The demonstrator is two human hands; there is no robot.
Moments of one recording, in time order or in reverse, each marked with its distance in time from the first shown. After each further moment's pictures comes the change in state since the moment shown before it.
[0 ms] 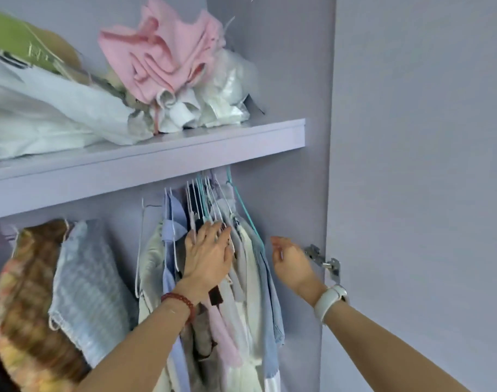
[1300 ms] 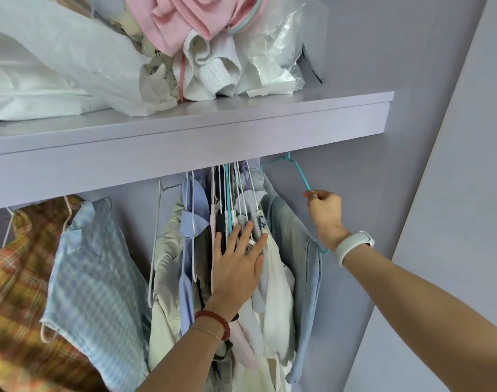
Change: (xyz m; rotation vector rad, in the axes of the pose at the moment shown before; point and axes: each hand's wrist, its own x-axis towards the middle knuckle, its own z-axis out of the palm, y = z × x) left_hand 0.023 -0.027 0.083 0.079 0.216 0.025; right_hand 0.165 -0.006 0.029 0.526 0.297 0.300
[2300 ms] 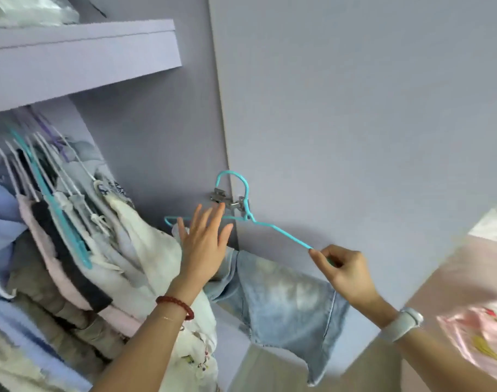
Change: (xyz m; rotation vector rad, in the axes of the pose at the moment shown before) left_hand -0.026 0.149 -0.017 -0.675 -0.291 0.179; right_hand -0.240 0.110 -0.261 -0.417 0.264 -0.030
